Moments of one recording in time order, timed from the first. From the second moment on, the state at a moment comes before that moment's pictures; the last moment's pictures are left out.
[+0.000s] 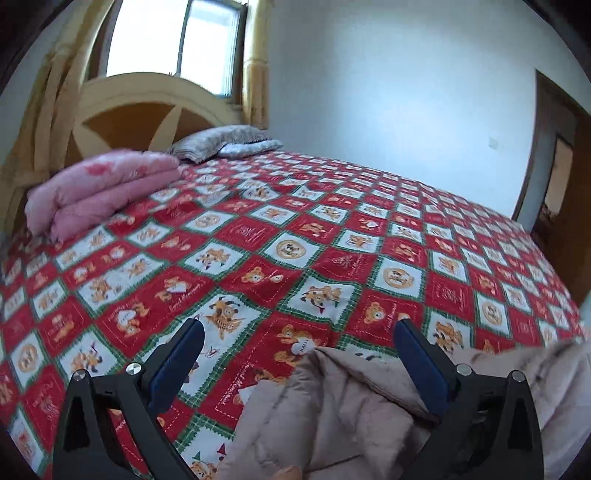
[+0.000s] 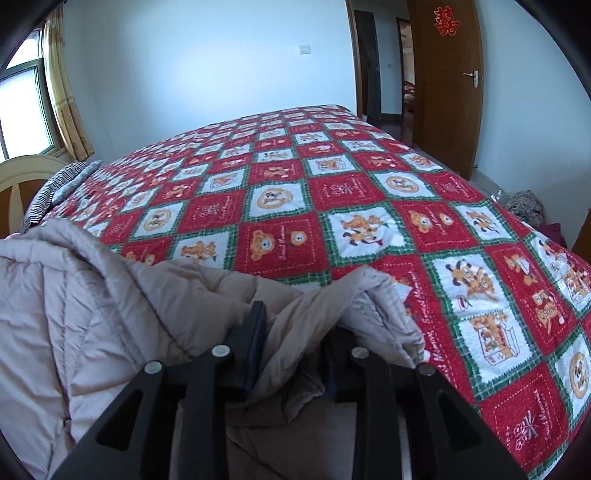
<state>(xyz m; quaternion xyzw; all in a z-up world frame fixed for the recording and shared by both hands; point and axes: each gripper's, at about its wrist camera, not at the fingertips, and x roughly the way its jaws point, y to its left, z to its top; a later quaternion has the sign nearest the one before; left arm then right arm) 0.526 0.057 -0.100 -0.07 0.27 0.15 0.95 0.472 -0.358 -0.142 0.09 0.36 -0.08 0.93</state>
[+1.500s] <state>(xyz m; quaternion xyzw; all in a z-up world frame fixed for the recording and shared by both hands) 0.575 -0.017 -0.155 0.09 0.34 0.17 0.92 0.501 -0.281 -0.159 0.01 0.37 -0.09 0.93</state>
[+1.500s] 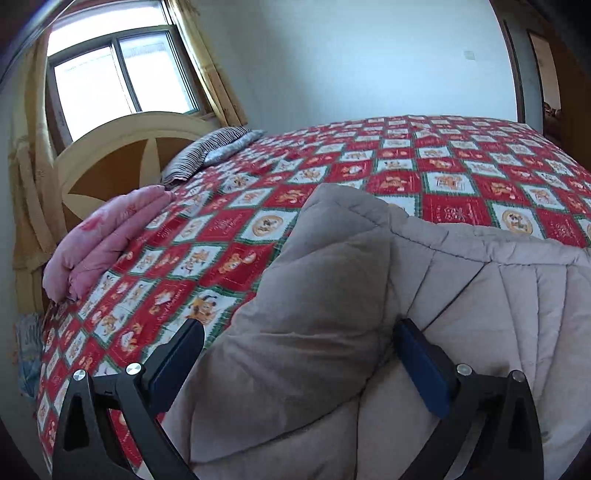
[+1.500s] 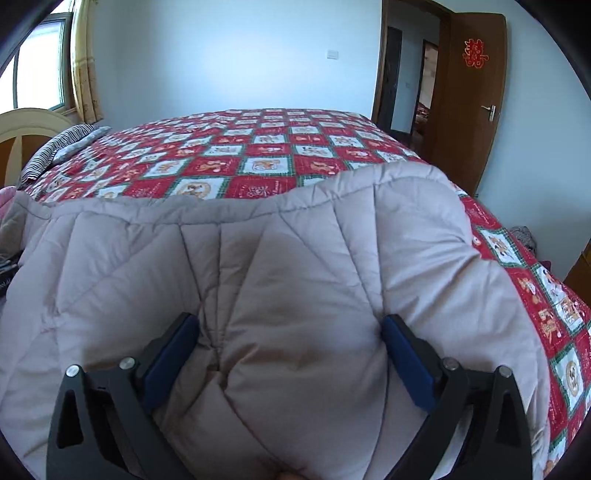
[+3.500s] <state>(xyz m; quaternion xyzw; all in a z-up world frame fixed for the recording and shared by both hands) 0.516 0.052 -0.194 -0.06 0.39 0.13 0.91 0.479 -0.184 -0.179 -0.06 0.39 -0.07 0.91</state>
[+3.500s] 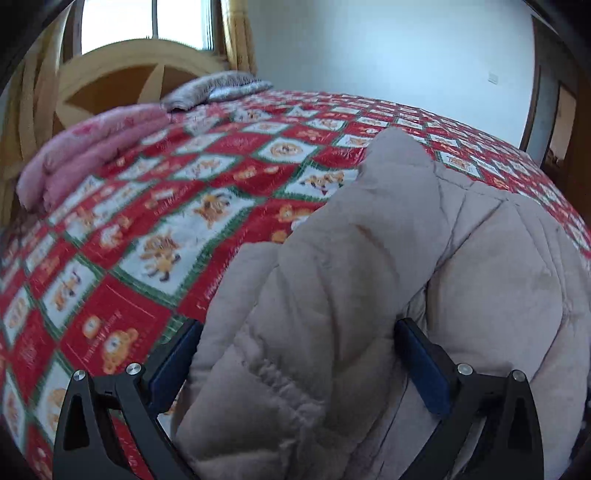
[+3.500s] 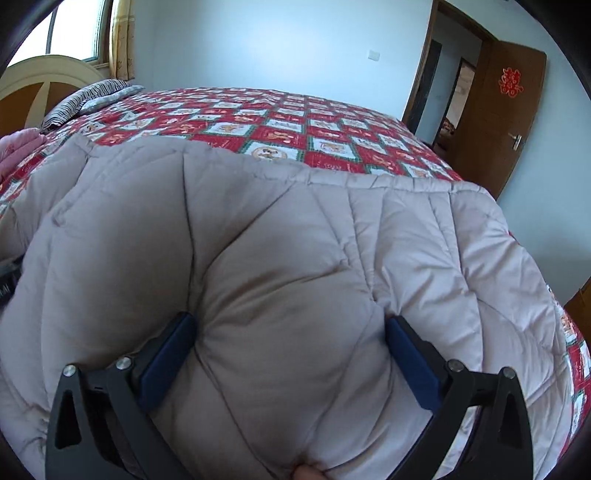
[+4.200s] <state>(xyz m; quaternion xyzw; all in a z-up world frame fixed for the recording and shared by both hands) 0.411 0.082 -0.171 -0.06 0.39 0.15 0.91 0.476 -0.182 -0.181 -0.08 0.39 -0.07 0.91</state>
